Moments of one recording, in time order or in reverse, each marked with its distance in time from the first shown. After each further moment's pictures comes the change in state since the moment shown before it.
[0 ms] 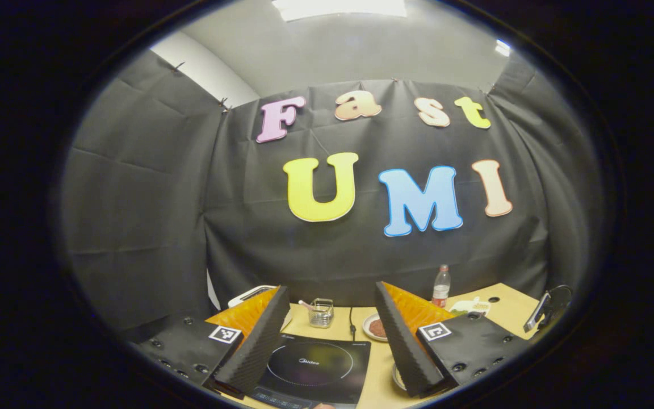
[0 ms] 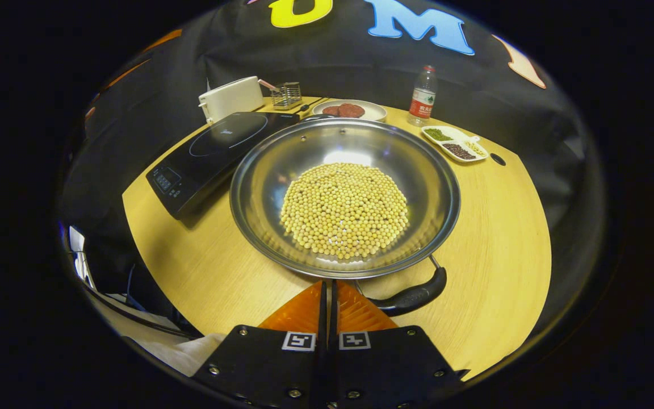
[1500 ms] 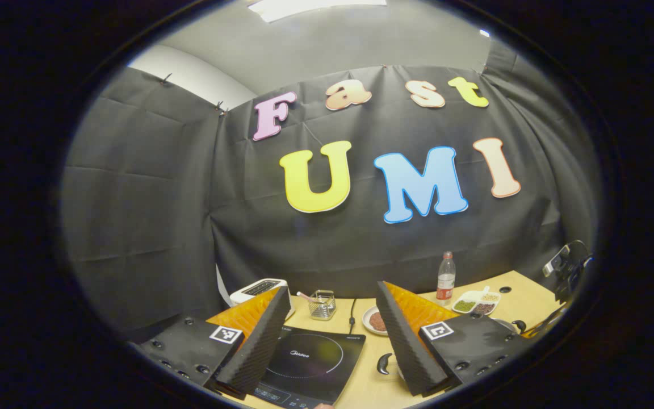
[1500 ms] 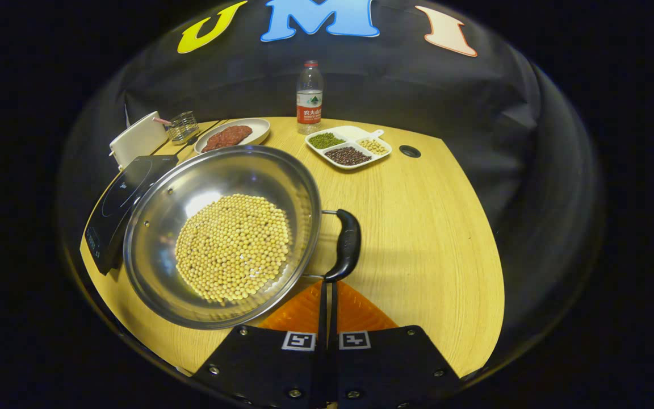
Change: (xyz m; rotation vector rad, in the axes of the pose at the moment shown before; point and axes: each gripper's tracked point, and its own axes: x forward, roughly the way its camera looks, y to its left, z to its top) left arm 0.002 -0.063 -0.025 0.073 0.060 0.096; right arm 0.021 -0.172 0.043 0.217 -0.062 -0.213
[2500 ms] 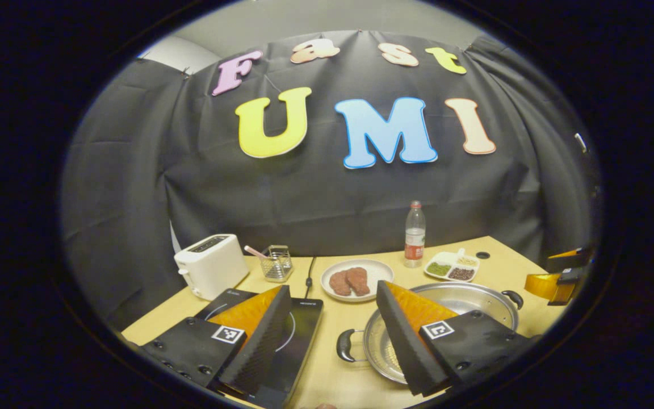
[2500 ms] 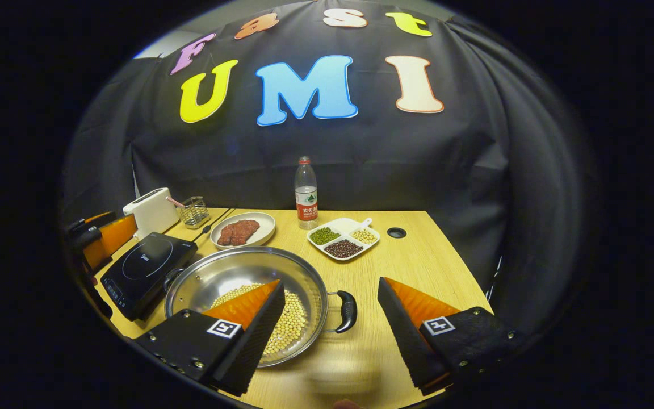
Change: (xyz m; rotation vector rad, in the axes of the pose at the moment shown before) left arm 0.051 -0.085 -0.123 -0.020 0.221 -0.224; right arm -0.058 0.007 0.083 0.091 -0.450 -0.012
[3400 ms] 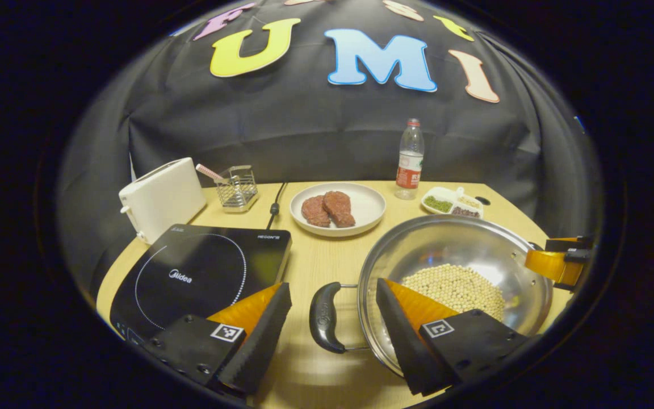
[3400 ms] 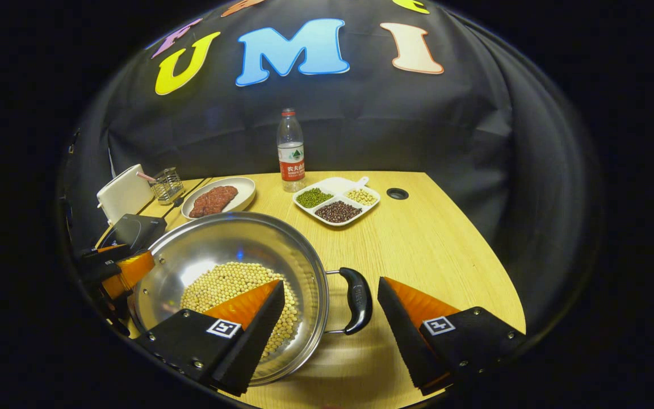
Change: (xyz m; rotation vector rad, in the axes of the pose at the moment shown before) left arm 0.076 -0.020 -0.135 -0.042 0.339 -0.106; right arm 0.063 0.004 -0.064 0.037 0.198 -0.057
